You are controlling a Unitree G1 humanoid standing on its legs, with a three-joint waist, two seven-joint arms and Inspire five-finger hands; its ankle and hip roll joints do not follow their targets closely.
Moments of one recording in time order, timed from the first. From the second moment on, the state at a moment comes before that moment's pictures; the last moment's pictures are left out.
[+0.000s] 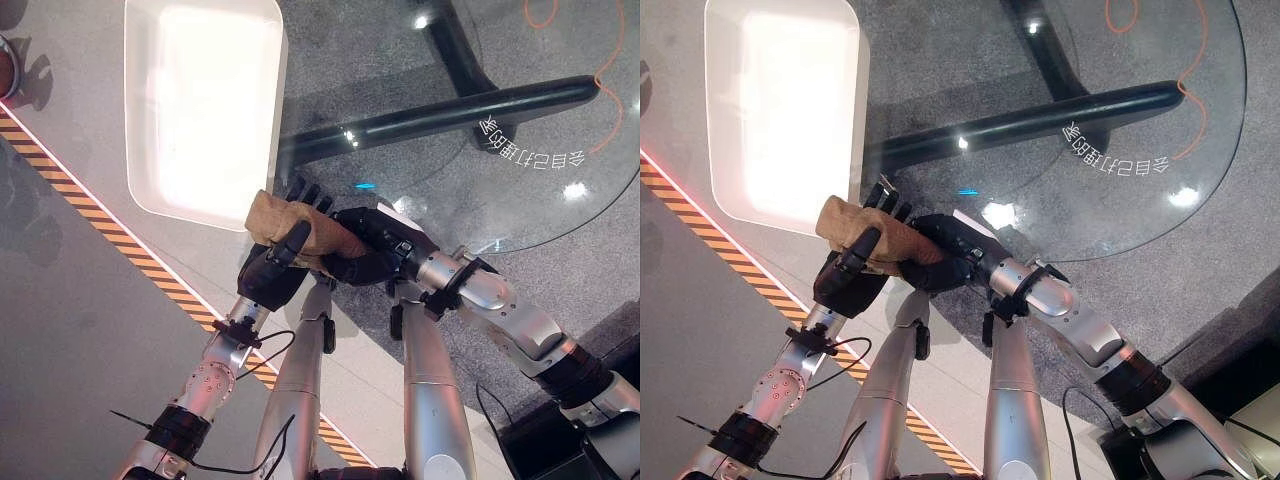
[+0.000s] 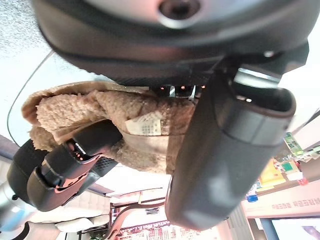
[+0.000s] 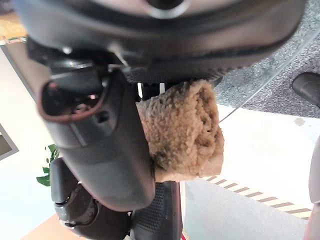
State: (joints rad) left arm -0.21 0.43 -0.36 0.15 -1.52 -0.15 -0.53; right arm -0.53 -0.74 0.57 -0.10 0.55 0.07 0.16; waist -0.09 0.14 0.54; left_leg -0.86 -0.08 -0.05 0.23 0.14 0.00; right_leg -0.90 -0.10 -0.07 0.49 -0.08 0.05
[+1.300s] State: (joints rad) left arm -0.21 0.33 -0.34 0.15 -1.61 -0.27 -0.54; right arm -0.55 -0.69 0.55 -0.13 0.49 0.12 0.15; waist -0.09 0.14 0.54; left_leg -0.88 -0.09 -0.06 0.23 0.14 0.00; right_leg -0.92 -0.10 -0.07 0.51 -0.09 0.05
